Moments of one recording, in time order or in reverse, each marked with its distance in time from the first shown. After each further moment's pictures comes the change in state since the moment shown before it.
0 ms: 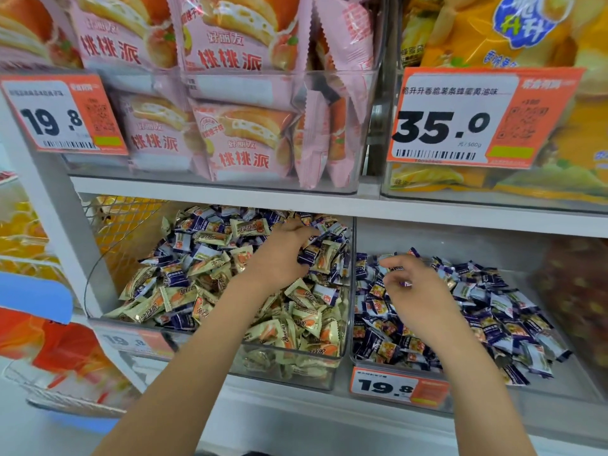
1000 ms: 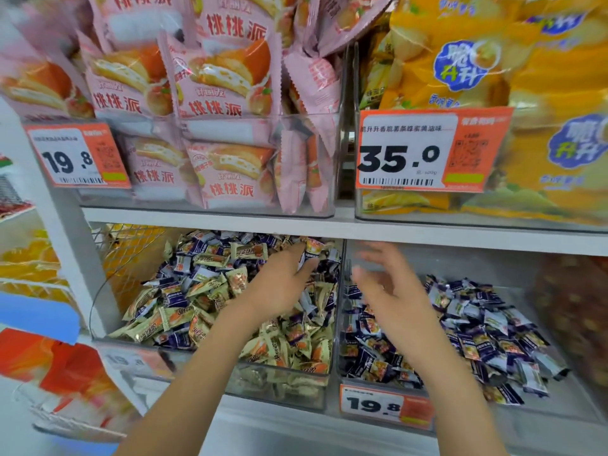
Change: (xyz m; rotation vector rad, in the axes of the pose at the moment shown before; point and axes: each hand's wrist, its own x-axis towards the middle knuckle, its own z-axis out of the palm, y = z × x) left_hand -0.028 0.054 -0.027 -0.221 0.037 -0.113; right_hand -0.016 -0.034 -0.010 0.315 0.006 -0.289
